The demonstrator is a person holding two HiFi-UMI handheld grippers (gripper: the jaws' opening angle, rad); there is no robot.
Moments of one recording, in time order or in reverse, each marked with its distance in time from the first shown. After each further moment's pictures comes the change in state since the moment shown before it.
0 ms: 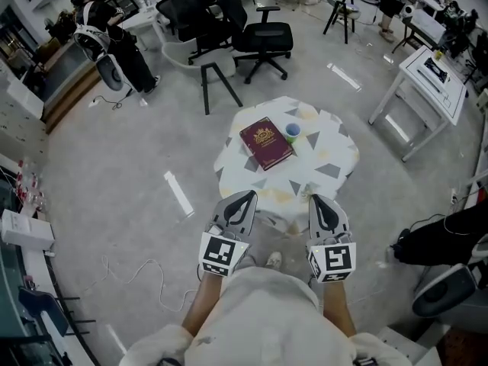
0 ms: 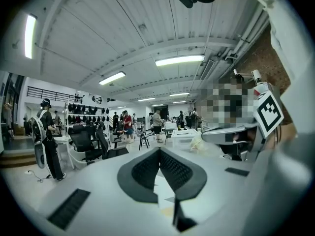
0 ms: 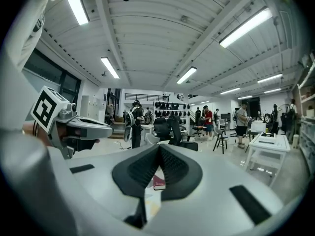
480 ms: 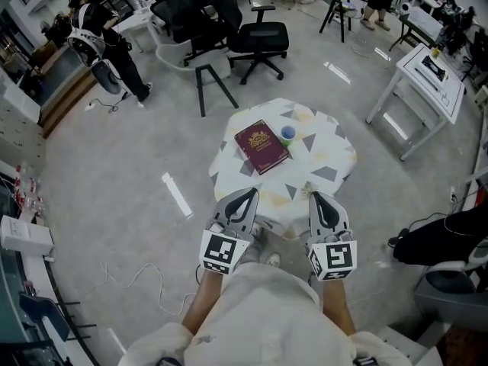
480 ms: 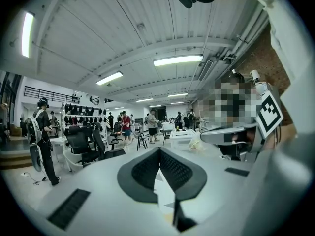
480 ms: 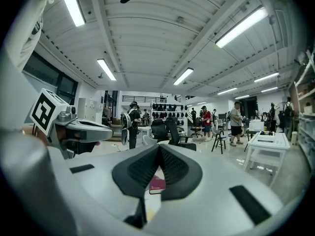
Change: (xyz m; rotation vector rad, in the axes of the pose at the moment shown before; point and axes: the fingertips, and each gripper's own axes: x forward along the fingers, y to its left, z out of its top) left arm 0.033 -0.001 0.004 0.007 -0.011 -0.026; right arm 0.016 -0.025 0.001 0.027 -0.023 -0.021
